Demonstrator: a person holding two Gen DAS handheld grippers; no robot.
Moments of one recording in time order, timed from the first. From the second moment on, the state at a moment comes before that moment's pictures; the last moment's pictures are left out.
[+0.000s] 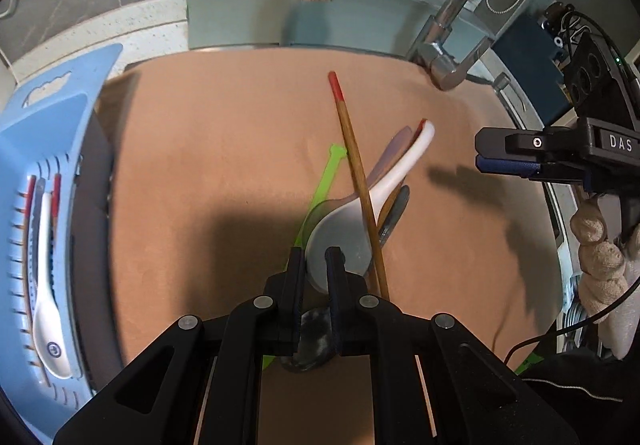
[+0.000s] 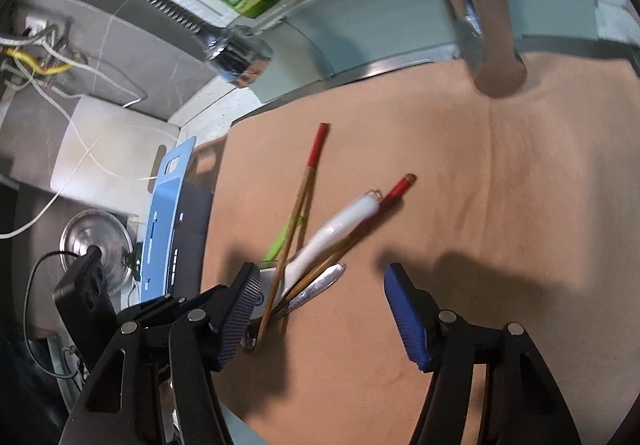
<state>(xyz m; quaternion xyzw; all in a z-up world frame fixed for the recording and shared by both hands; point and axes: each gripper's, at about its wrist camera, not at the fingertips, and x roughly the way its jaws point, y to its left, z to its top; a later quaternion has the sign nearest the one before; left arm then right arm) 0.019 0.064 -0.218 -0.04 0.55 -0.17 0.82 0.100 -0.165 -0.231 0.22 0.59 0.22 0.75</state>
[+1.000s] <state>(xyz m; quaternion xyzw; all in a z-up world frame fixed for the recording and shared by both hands) -0.004 -0.043 -0.229 0.02 0.56 -0.29 0.78 0.101 -0.220 -0.269 0.28 0.62 0.16 0.71</state>
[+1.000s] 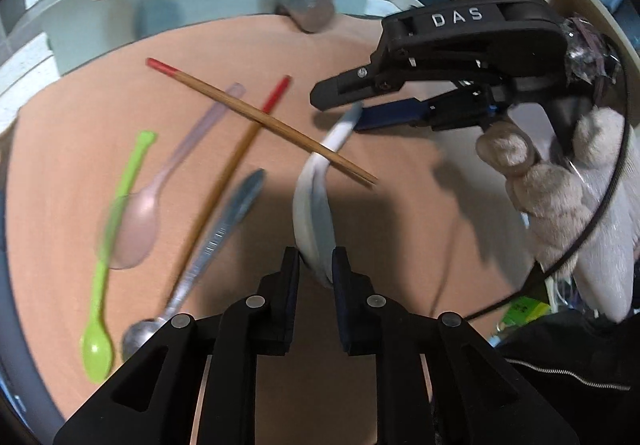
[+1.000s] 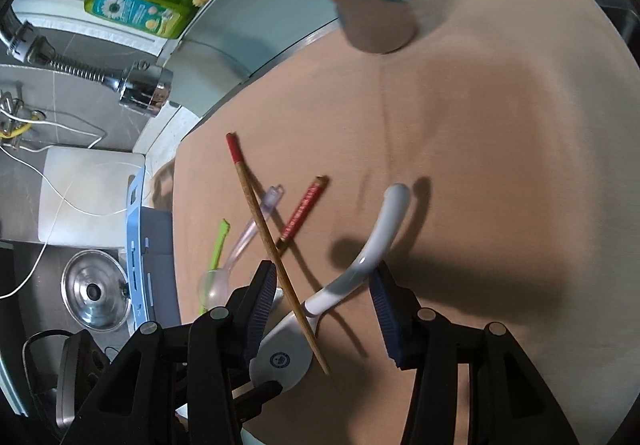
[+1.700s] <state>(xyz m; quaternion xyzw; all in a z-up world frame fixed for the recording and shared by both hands) 0.000 -0.071 -0.239 0.06 0.56 -0.28 0.77 0.099 -0.239 -0.279 0.30 0.64 0.11 0.70</state>
